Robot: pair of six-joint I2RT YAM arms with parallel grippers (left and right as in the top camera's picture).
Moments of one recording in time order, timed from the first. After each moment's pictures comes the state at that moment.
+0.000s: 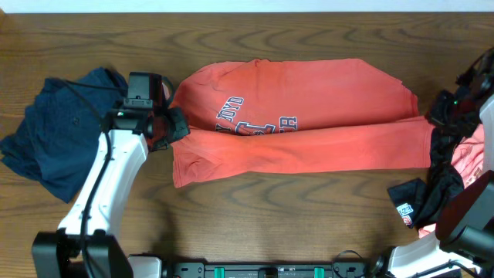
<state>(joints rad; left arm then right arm) -0.07 1.50 1.08 -0.75 0.13 -0.42 -0.41 1.77 1.47 -1.03 -0.11 0.17</state>
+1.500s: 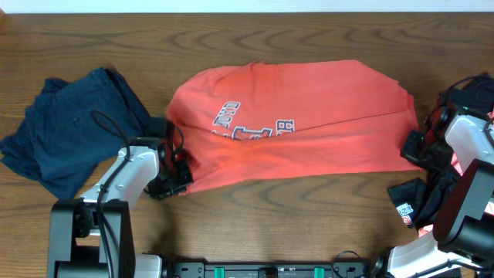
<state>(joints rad) -0.06 1.57 0.76 -0.84 0.12 -0.43 -0.37 1.77 1.09 -0.89 0.09 0.21</state>
